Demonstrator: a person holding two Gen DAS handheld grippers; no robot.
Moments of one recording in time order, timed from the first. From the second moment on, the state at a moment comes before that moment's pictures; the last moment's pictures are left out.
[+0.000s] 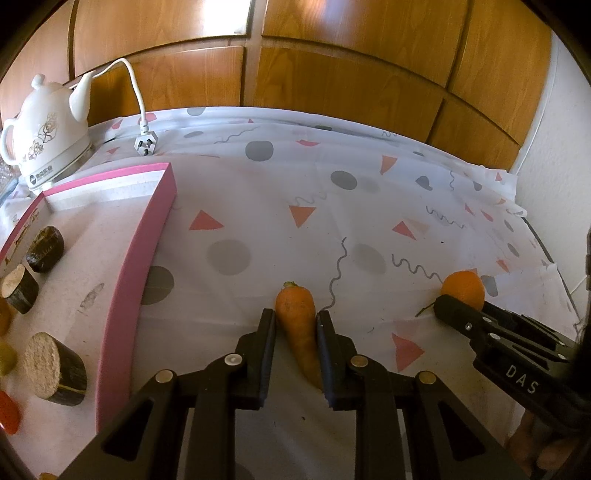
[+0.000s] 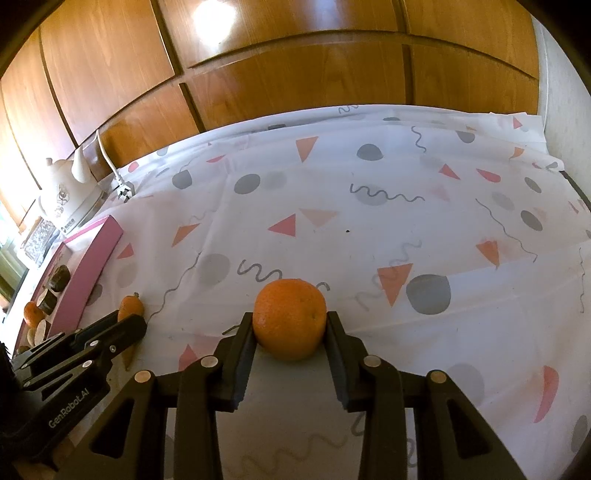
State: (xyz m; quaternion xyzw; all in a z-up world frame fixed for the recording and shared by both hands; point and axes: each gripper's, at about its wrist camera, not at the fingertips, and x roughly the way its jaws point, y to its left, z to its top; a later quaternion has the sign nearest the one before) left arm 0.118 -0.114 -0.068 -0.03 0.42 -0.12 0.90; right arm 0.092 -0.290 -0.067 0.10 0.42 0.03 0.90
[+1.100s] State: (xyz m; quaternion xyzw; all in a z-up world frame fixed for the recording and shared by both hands) left arm 0.070 -0.036 -0.001 -0.04 0.37 -0.06 0.92; right arm 0.094 -0.269 -0.066 0.02 0.42 -0.01 0.91
